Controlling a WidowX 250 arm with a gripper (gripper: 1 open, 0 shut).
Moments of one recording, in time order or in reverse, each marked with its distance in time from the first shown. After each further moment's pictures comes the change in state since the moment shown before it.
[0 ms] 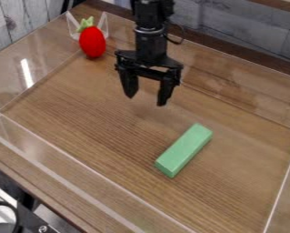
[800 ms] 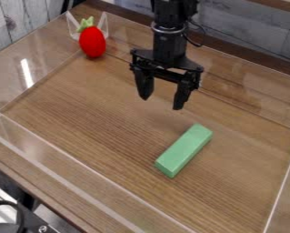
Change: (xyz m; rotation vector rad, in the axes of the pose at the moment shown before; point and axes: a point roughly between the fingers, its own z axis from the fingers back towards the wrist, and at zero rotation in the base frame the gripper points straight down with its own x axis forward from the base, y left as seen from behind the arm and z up) arm -0.012 -0.010 0.008 -0.015 0.060 -0.019
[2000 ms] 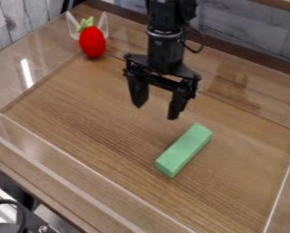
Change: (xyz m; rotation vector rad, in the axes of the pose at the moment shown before) arm -0.047 -0.020 0.029 -0.001 0.147 -0.057
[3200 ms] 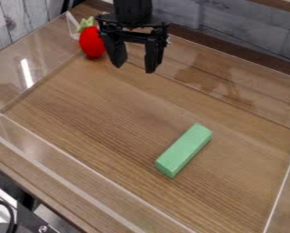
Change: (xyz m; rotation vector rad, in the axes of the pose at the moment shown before) arm -0.006 0.049 0.038 -0.109 0.118 0.051
